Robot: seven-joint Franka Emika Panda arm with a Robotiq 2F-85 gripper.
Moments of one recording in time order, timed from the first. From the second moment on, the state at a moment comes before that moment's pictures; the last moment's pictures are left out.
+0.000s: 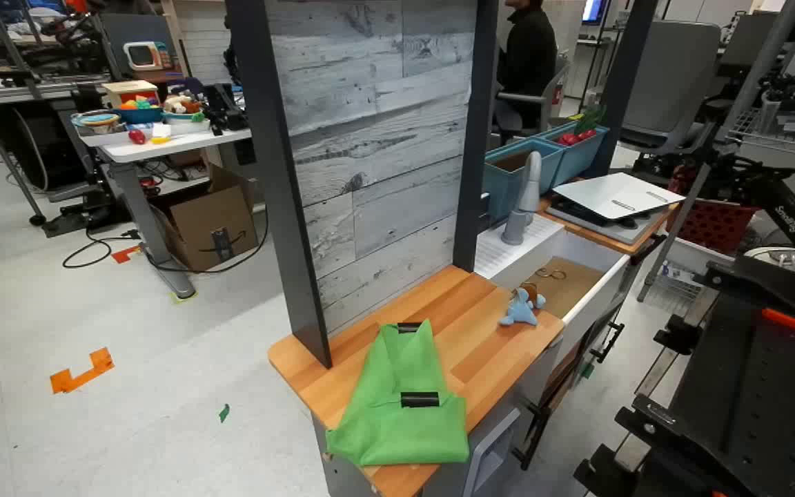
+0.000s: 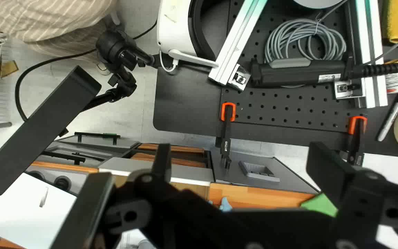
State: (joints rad) arm -0.10 -0.55 -0.20 -2.39 -0.26 1.63 -0.36
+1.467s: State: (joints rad) arm -0.10 -0.55 -0.21 -2.39 -0.26 1.64 -0.35
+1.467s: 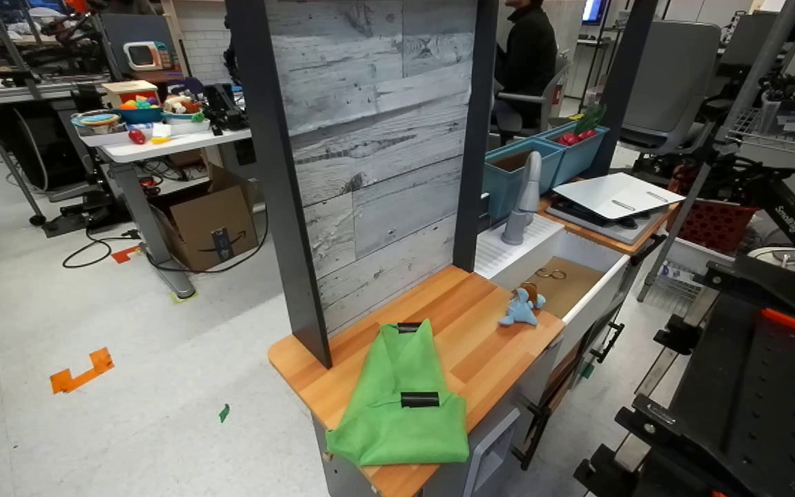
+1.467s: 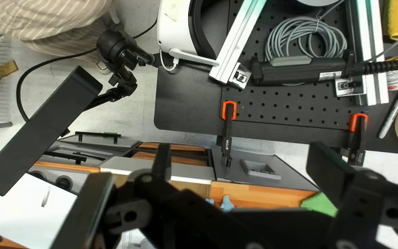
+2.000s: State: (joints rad) arm -0.05 -0.54 -0.17 -2.58 -0.27 1.89 -0.35
